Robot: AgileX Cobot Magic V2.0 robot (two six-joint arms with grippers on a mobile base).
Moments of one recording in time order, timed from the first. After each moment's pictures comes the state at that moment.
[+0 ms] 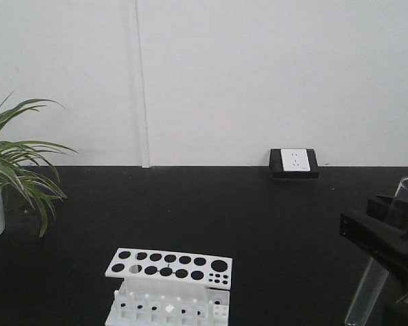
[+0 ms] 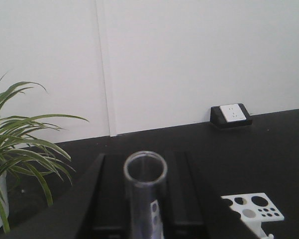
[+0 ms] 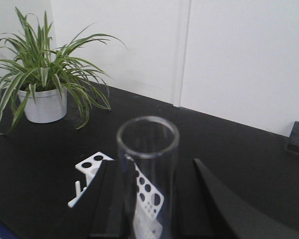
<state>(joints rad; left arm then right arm) -0.27 0.58 -0.68 0.28 0.22 -0.34 0.55 0.77 -0.83 -0.06 0.29 0.01</state>
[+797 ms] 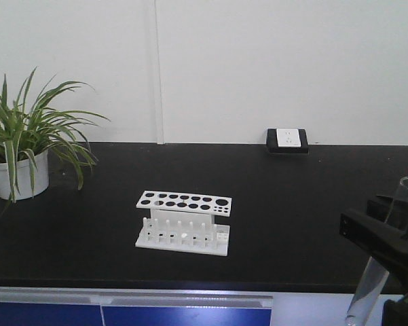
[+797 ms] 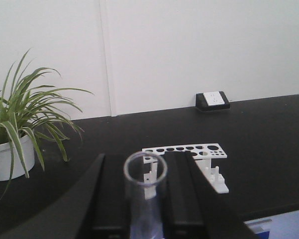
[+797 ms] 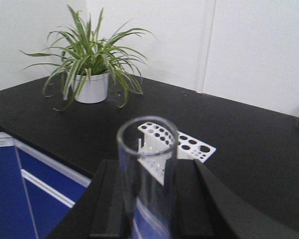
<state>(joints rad) -0.27 0.58 -0.68 0.28 0.22 -0.34 0.55 0.77 -0.83 -0.06 0.29 0.01</state>
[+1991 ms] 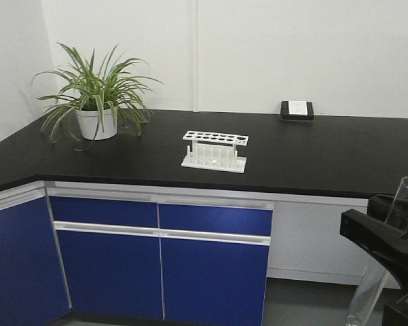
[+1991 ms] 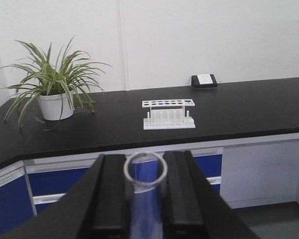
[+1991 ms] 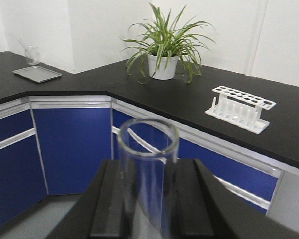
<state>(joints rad) -0.27 0.58 -0.68 0.28 0.22 -0.34 0.55 0.77 -0.83 -0.06 0.29 0.01</state>
